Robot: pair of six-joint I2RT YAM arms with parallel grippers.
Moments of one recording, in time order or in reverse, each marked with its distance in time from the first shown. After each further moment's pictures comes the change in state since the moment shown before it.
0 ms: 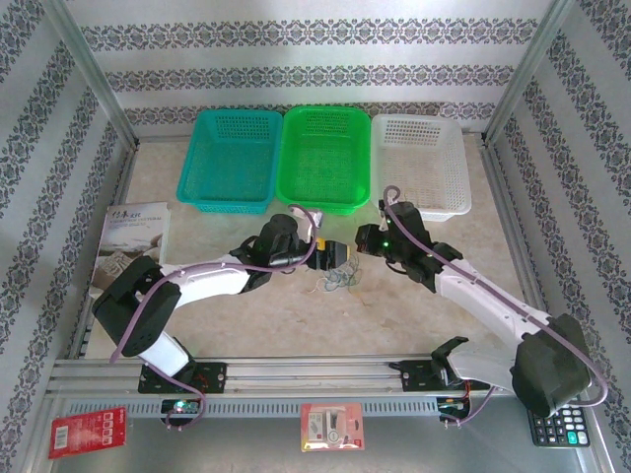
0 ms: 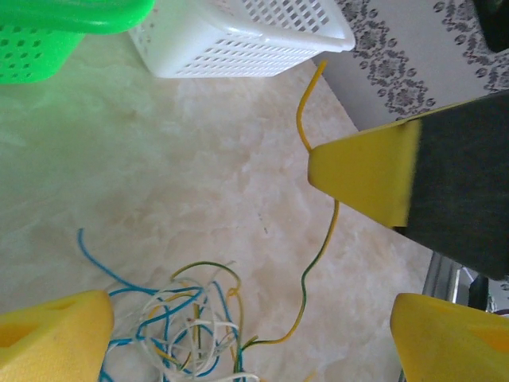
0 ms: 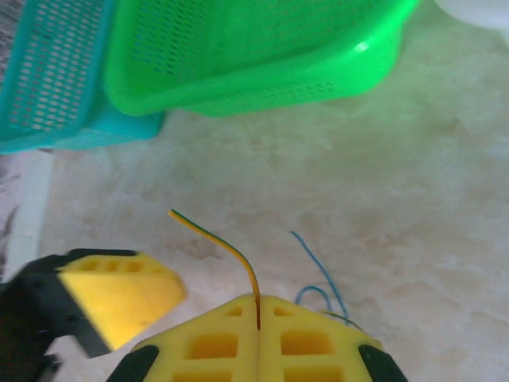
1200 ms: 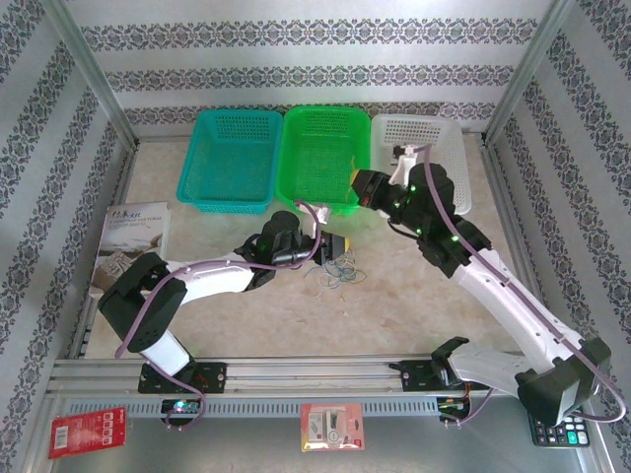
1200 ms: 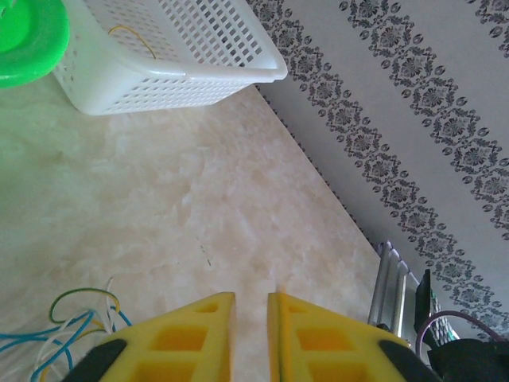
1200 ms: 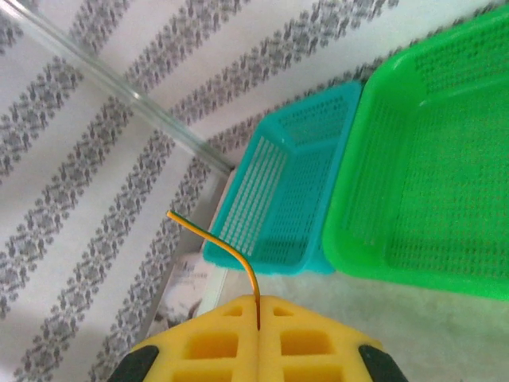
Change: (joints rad) left arm -0.008 0.031 0.021 0.123 0.069 -0.041; right arm -0.011 -0.044 0.351 0.025 -0.018 0.039
